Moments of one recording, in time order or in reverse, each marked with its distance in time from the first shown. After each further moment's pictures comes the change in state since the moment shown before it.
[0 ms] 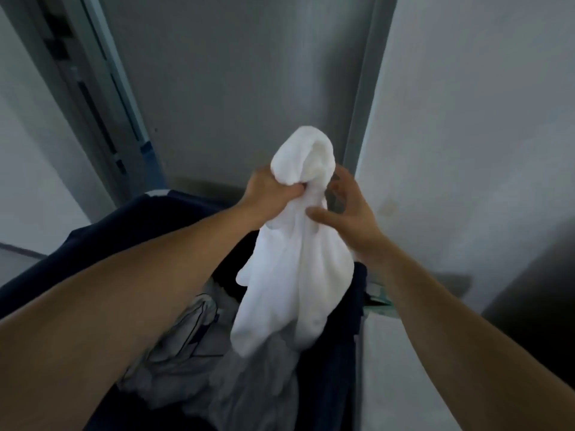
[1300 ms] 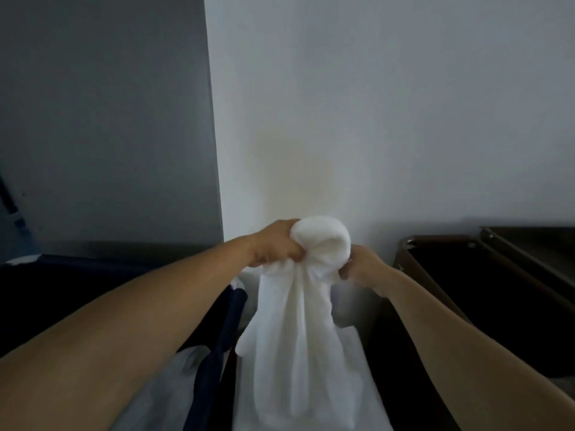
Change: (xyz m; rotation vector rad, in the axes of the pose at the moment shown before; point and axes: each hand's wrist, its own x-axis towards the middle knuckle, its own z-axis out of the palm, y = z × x) left_hand -0.126 0.164 0.220 0.114 -0.709 0.222; right_hand -0.179 -0.018 -0.291 -0.625 0.258 0.506
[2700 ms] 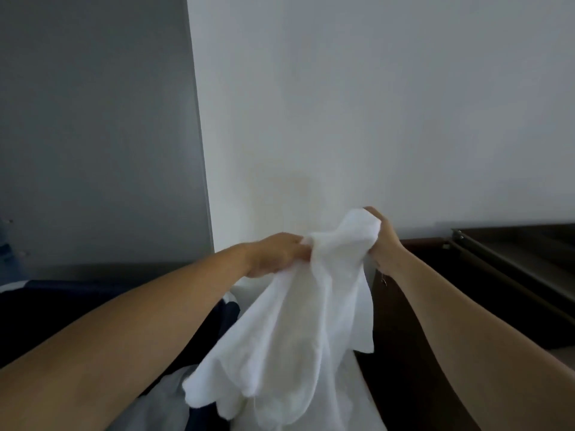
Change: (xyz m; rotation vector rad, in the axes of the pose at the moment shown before) left_hand -0.032 0.039 0.018 -0.112 -0.175 -0.042; right_hand -0.054 -0.031 -0.066 0.651 0.279 -0.128
